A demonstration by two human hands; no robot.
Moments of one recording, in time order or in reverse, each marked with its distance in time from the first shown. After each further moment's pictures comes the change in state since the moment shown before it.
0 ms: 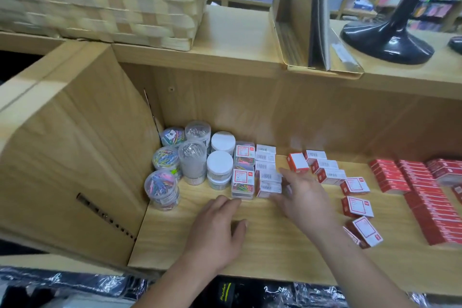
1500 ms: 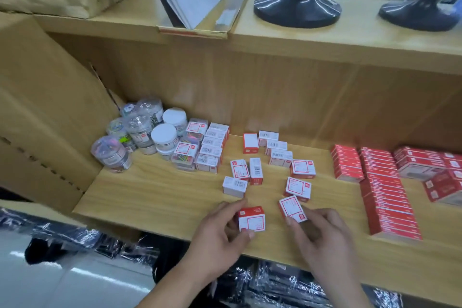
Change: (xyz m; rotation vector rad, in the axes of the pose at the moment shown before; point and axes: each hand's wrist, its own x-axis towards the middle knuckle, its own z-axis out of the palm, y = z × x) left_hand -0.033 0.139 0.122 -0.422 0.017 -0.257; right_hand -0.118 0.184 -0.030 0.373 0.221 0.086
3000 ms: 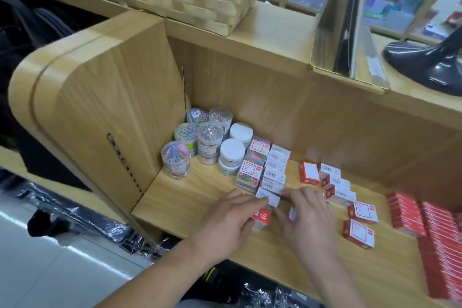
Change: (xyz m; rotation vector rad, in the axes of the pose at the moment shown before) left_hand 0.046 -0.033 -0.140 0.350 -0.064 0.373; right_hand 0.055 -0.150 0.103 -0.379 -0.094 -0.361
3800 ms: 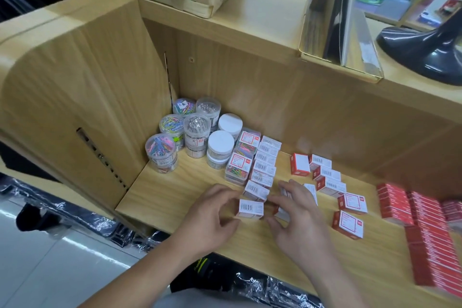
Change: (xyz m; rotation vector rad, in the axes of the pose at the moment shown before) left_hand -0.012 -0.019 0.018 -0.261 0.134 -0.226; right_hand -0.012 0.017 -0.003 0.291 -0.132 -0.091
